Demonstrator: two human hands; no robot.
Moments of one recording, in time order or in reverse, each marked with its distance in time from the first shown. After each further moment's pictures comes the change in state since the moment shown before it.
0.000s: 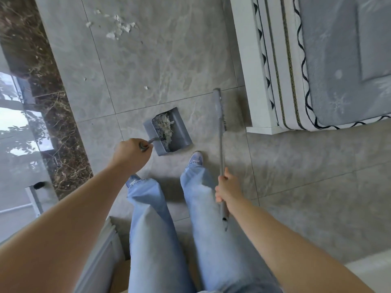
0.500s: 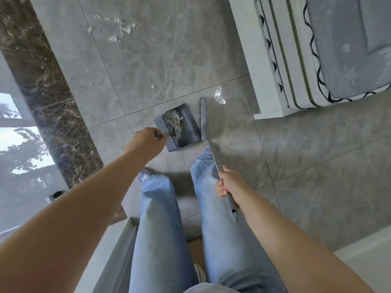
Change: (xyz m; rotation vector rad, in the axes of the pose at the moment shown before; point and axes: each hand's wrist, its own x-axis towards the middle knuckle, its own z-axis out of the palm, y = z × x) left_hand -0.002 -0.047 -0.039 -0.005 -0.103 0.074; right_hand -0.053 -0.001 0.085 0.453 -0.106 0.297
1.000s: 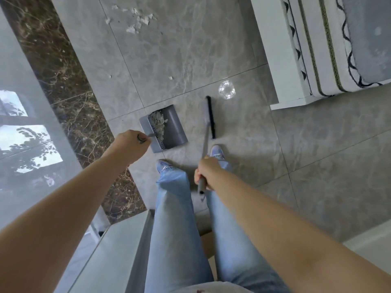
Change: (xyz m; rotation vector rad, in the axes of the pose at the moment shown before) left_hand -0.007 -0.165 -0.060 0.103 -0.042 0.008; right_hand -0.043 0.037 0.181 -0.219 0.006 -0.013
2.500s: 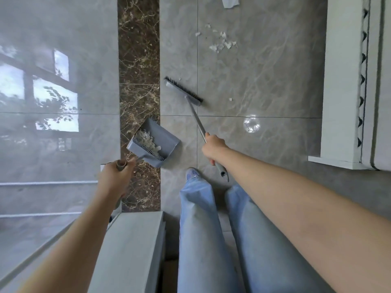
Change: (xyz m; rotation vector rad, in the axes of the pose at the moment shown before) left_hand -0.077 -0.266 0.009 -0.930 0.339 -0.405; right_hand -0.012 -0.086 0.222 -1.280 0.116 -0.513
